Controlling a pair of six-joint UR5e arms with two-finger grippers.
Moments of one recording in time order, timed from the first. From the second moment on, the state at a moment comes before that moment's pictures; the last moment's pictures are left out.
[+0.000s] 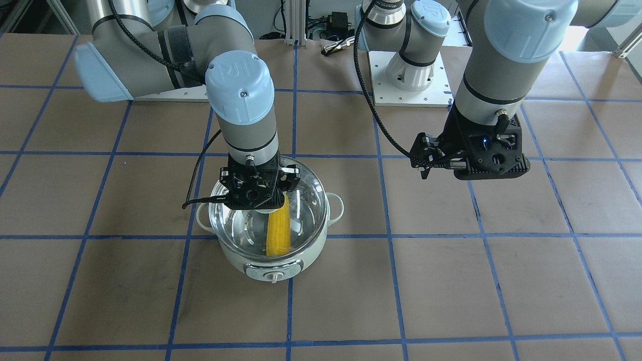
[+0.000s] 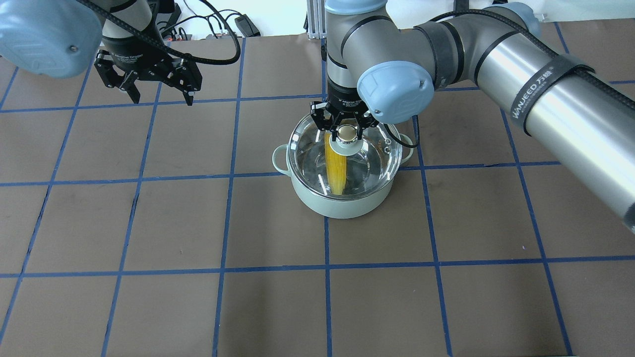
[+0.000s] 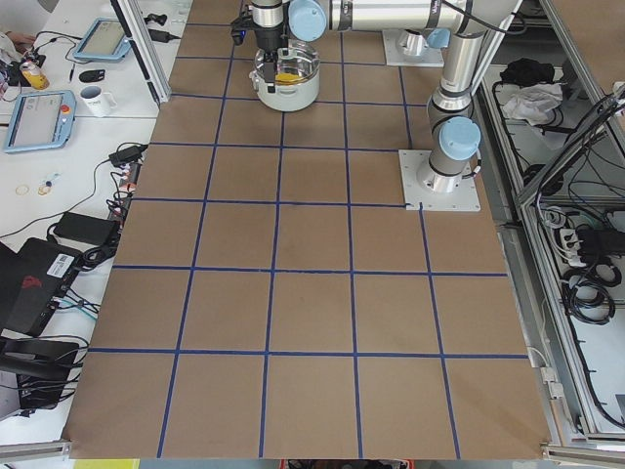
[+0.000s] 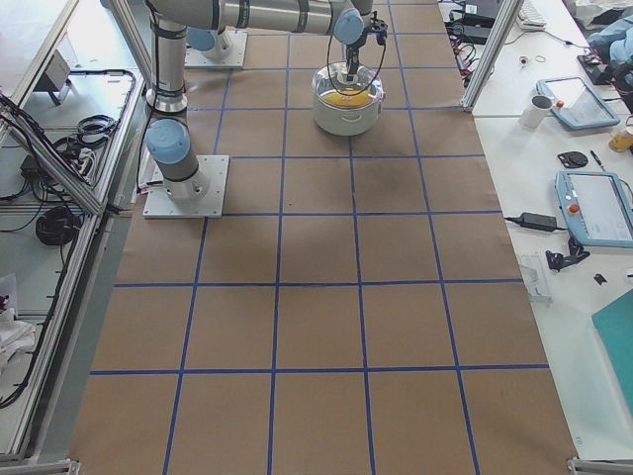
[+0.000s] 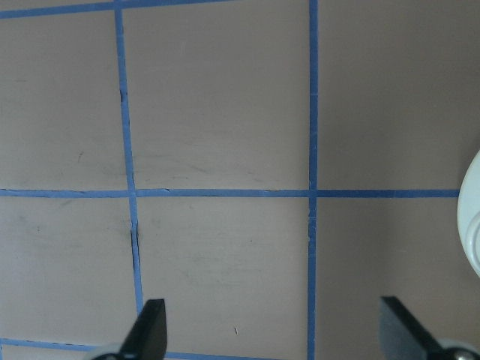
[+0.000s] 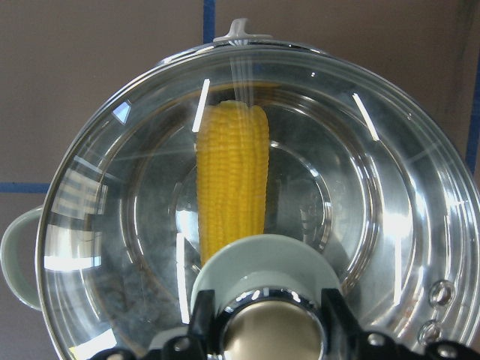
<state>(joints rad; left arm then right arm) -1.58 -1.73 -1.46 -1.52 1.71 -0.01 1.88 -1.23 1.50 -1.81 -1.54 0.28</state>
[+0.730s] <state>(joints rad) -1.58 -1.72 -1.46 -1.52 1.72 -0.01 1.88 -1.23 1.50 -1.87 -1.55 0.29</state>
